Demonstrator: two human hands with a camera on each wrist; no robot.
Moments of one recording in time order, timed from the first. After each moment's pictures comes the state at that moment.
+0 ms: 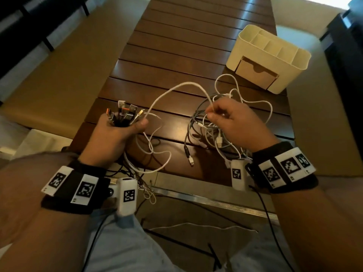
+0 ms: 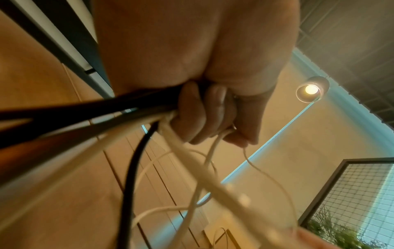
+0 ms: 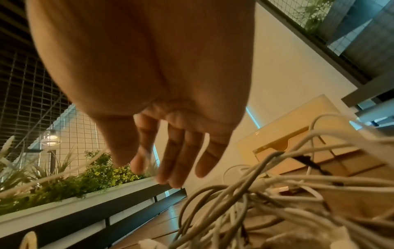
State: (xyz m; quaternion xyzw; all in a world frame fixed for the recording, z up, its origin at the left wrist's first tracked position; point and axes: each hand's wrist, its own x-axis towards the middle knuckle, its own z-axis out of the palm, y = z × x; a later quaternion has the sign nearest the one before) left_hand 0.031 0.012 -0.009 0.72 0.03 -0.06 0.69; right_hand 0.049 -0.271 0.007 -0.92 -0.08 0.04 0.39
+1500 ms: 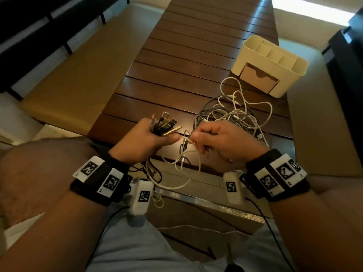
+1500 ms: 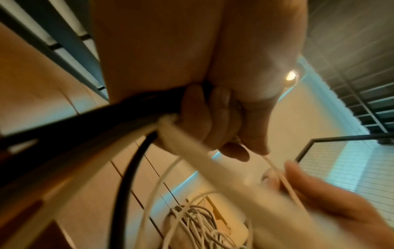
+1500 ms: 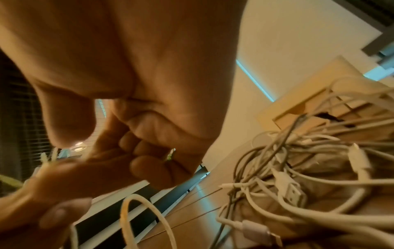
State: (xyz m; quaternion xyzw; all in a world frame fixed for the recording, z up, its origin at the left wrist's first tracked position) left_hand -0.002 -0.003 -0.005 0.79 -0.12 -0.18 0.57; right_hand -0.002 -0.234 0.026 -0.86 -0.18 0.22 0.42
